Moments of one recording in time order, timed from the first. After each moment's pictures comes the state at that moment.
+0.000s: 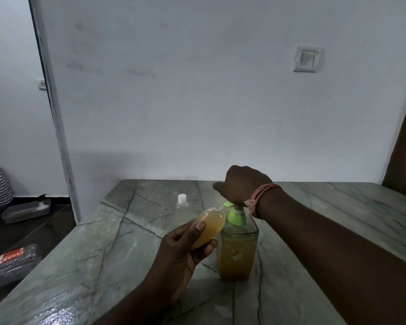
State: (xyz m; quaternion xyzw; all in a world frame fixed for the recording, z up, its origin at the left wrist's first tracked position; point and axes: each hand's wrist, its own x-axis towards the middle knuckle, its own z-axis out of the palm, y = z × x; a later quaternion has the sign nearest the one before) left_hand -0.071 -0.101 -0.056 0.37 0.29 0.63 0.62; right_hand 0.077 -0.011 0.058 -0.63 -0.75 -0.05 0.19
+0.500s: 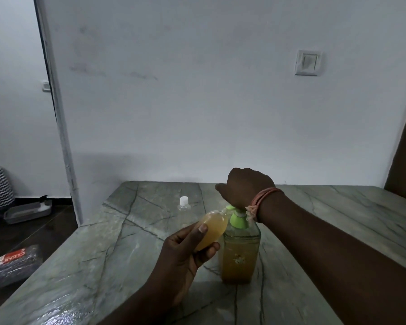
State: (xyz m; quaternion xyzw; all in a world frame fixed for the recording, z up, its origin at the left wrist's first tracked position) left_hand -0.071 -0.104 -0.054 0.37 0.29 0.62 0.63; right_hand 0.076 -0.014 0.058 -0.63 -0.75 -0.09 0.18
